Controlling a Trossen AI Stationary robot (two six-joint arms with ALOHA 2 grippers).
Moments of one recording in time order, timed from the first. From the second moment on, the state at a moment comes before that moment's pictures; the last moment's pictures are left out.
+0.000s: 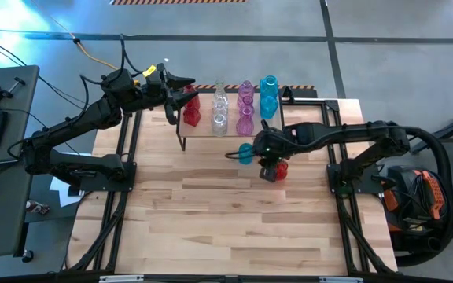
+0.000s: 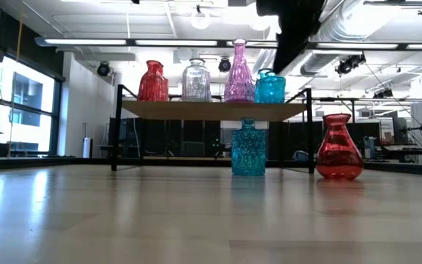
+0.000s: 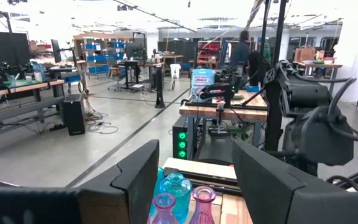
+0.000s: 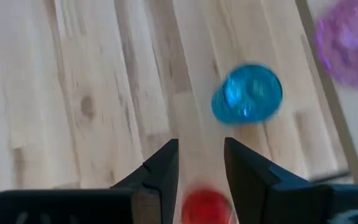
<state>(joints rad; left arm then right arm) 0.48 1.03 1.10 0.02 0.20 0.00 0.00 1.49 1.33 -0.93 0.09 0.18</state>
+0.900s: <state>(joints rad) 0.48 1.03 1.10 0.02 0.20 0.00 -0.05 1.64 1.19 -0.58 0.23 -0.05</state>
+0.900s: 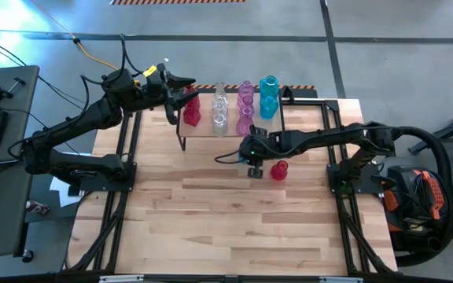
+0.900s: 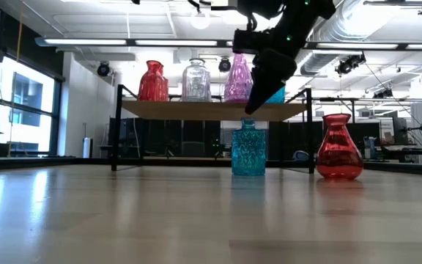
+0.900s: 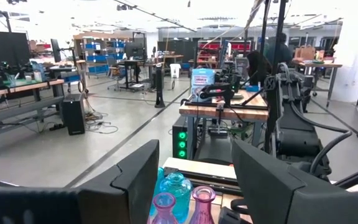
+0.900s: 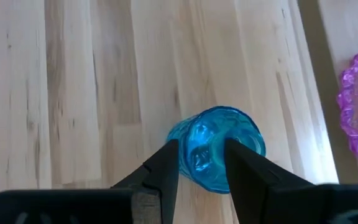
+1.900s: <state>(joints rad) 0.48 1.03 1.10 0.02 0.20 0.00 -0.09 1.69 1.20 -0.58 0.20 -0.04</state>
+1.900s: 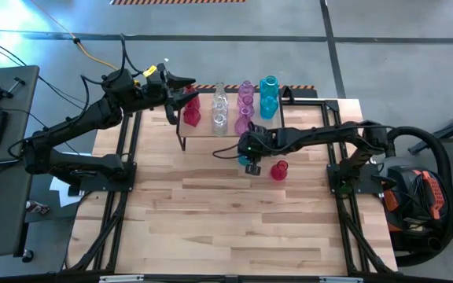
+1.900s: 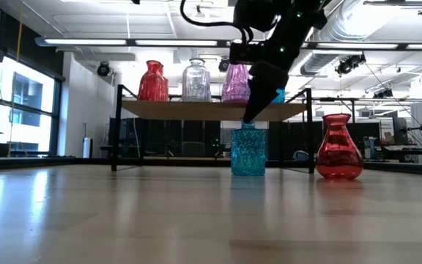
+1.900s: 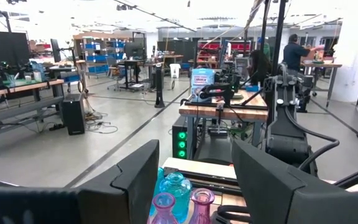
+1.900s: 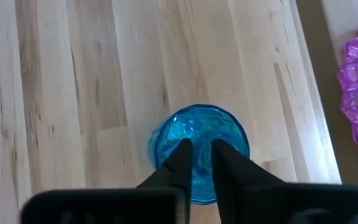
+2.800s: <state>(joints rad) 0.48 1.03 1.10 0.02 0.20 0.00 -0.03 1.60 1.22 -0.75 0.20 0.08</state>
